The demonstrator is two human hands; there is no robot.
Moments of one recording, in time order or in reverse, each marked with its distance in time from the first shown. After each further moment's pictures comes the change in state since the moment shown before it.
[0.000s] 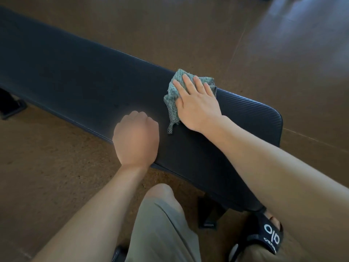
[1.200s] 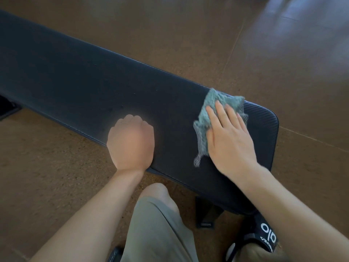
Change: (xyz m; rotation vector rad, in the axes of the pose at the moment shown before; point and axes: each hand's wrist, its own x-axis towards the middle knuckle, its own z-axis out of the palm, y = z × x) left_hand -0.002 -0.001 0.002 0.021 0.001 -0.005; right_hand -0.104 0.035 0.006 0.022 0.101 0.133
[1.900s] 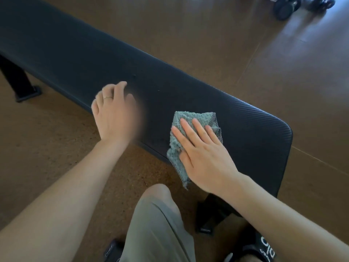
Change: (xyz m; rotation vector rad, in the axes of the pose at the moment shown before) left_hand 0.050 -0.060 -0.029 0.080 -0.041 -0.165; right_hand -0.016 -0.060 0.011 -0.081 -0.172 -0.424
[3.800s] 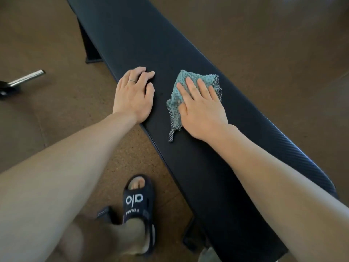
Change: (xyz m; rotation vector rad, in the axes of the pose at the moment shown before) left_hand 0.016 -0.021 0.009 0.137 -0.102 -0.158; right_hand 0.153 0.018 -0.021 -0.002 -0.019 -0.258
